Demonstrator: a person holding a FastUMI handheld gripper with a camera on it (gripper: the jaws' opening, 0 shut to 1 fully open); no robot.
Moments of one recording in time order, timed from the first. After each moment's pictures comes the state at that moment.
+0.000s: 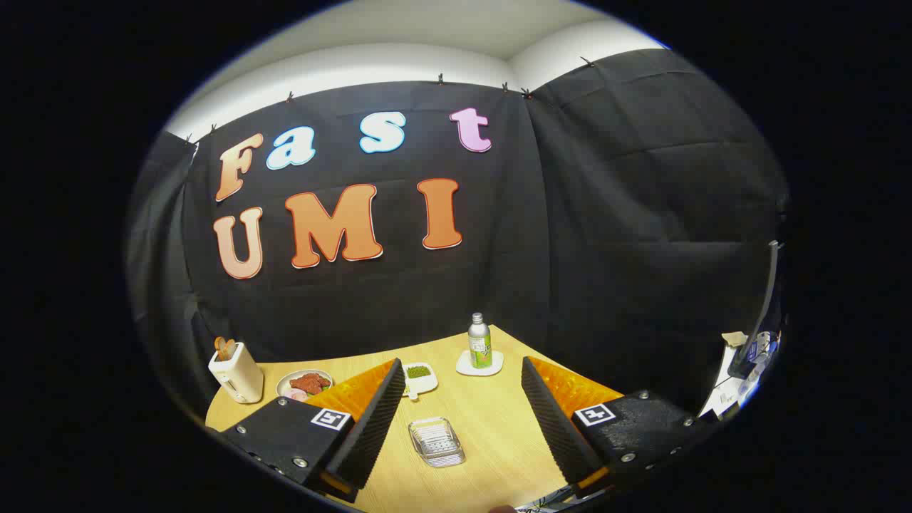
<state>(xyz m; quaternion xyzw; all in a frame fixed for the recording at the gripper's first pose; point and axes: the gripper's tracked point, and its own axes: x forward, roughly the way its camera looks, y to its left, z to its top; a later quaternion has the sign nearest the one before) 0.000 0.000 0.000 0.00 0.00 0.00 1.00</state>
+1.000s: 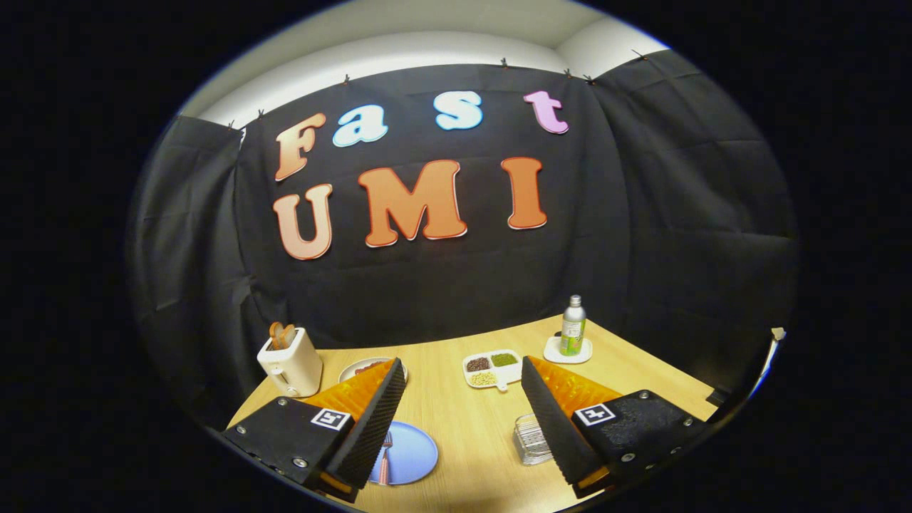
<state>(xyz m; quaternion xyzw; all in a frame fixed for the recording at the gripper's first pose) 0.019 0.168 -0.059 -0.03 0.04 0.13 0.99</state>
